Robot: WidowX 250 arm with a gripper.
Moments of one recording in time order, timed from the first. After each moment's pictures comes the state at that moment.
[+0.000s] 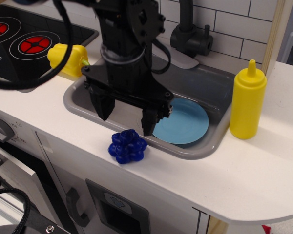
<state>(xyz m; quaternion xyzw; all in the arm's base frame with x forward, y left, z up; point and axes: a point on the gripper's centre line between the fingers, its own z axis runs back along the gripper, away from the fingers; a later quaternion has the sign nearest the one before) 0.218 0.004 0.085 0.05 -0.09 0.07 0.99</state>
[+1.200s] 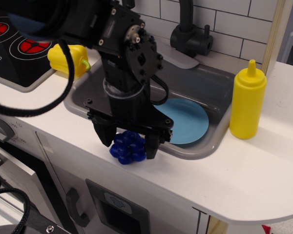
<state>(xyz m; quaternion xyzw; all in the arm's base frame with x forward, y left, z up) 0.211 0.002 0.051 0.03 -0.08 0.11 0.99</state>
